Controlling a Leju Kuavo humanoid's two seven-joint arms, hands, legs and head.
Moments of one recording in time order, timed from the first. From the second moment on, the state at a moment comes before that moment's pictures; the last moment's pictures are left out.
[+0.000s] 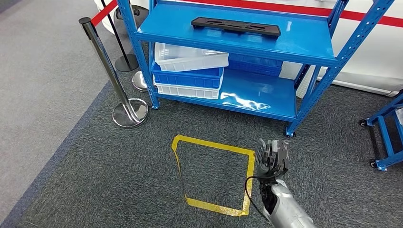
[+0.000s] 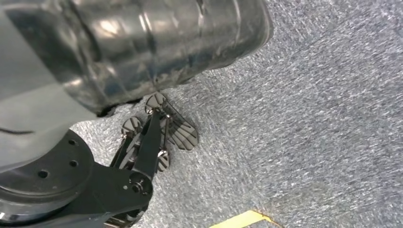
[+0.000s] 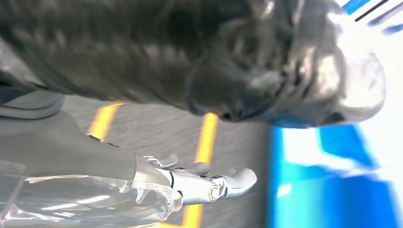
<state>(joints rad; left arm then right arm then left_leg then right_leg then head) -0.07 0.00 -0.27 -0.26 1.14 0.35 -0.34 -0.42 -0.05 0.31 -0.61 -0.61 -0.03 -0.31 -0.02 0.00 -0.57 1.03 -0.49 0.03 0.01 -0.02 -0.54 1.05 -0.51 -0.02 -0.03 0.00</state>
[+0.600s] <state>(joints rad) -0.08 0.00 -0.33 -0.25 1.14 0.36 -0.38 -0.43 -0.05 0.36 -1.20 -0.39 -0.15 -0.37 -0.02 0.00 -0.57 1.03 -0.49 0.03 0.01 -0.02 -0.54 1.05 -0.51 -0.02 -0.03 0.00</state>
